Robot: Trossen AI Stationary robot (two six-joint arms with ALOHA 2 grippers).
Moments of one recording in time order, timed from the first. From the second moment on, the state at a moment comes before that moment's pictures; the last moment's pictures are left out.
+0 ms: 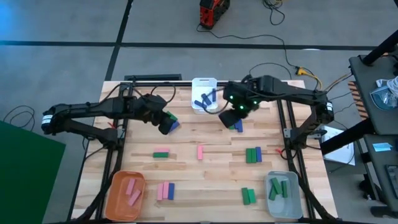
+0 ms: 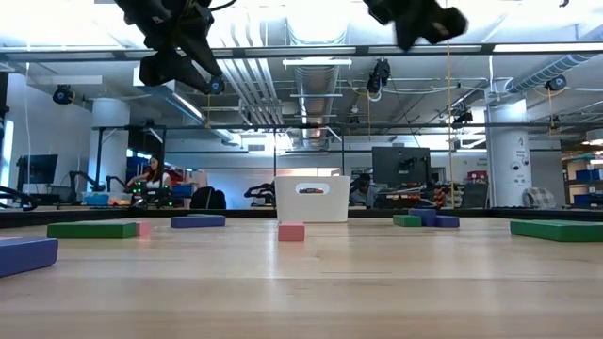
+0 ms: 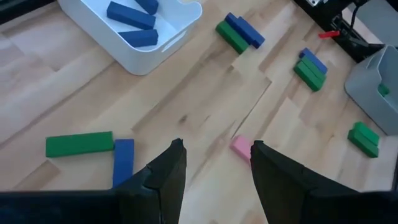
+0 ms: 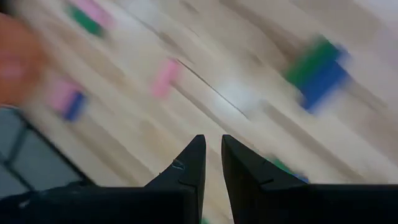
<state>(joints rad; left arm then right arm) 0.15 1.11 1.00 -0.67 -0.09 -0.61 -0.15 1.65 1.81 -1.44 -0.15 0.81</state>
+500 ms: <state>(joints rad) 0.16 1.14 1.00 -0.67 -0.09 -0.61 -0.33 1.65 1.46 -1.24 -0.04 0.77</state>
